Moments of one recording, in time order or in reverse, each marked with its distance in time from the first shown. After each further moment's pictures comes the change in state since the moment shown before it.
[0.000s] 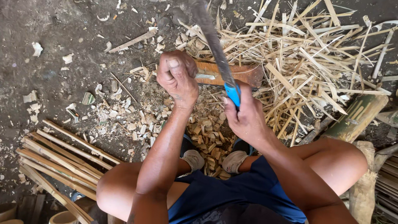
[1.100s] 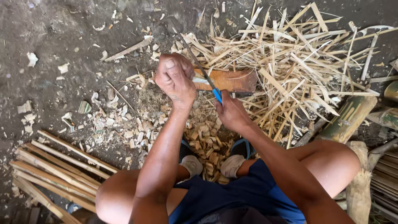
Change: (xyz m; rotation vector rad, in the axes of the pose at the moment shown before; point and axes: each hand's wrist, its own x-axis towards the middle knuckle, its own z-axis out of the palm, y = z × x) left_hand 0.016 0.007 0.010 0.055 0.013 0.019; right_hand 0.021 0.028 0.029 -0.170 -0.360 0.394
